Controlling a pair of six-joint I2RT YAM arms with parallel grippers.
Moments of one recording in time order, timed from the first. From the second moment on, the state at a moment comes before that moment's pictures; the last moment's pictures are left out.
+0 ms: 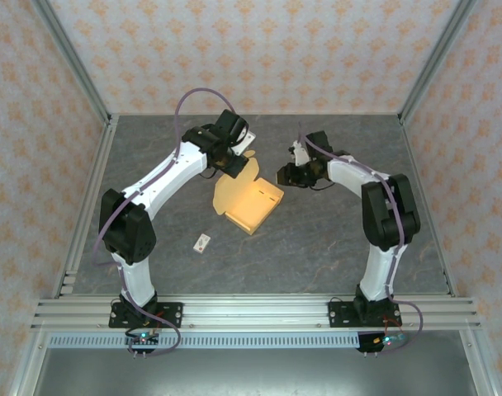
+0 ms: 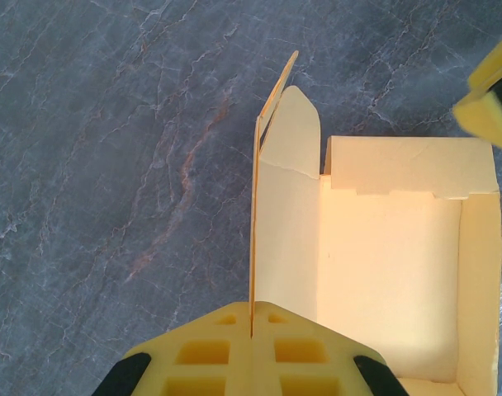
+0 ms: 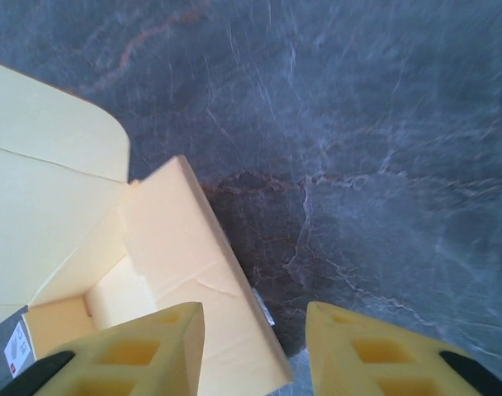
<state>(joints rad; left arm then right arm) -0.50 1.85 1.74 -0.96 -0.08 0.09 0.30 1.92 1.30 -0.46 -0.55 0.25</state>
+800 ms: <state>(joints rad) -0.50 1.85 1.74 -0.96 -0.08 0.09 0.31 1.97 1.28 -0.44 -0.69 0.28</state>
